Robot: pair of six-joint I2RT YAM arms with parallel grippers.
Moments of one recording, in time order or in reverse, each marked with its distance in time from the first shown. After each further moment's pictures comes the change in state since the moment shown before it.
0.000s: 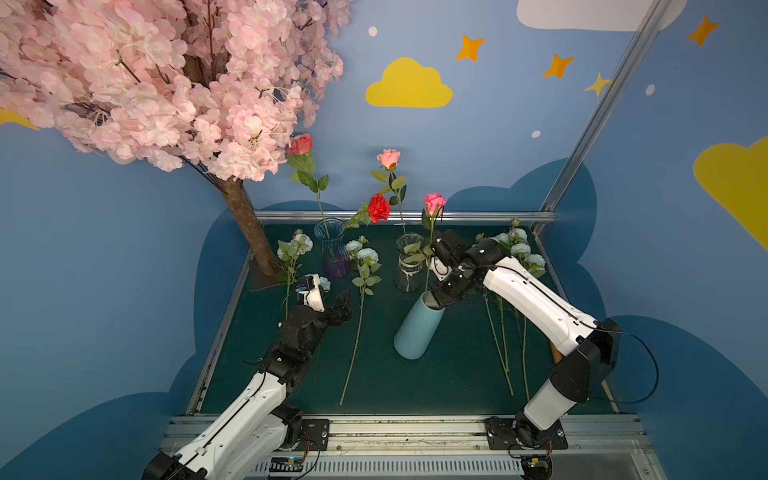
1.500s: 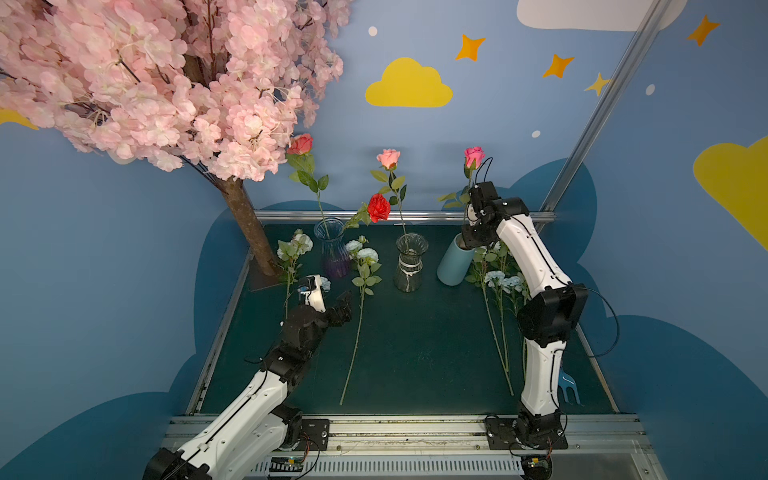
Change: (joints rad) left arm 0.000 0.019 -0.002 0.000 0.008 0.000; right arm -0.352 0.427 0.578 0.022 0.206 -0.183
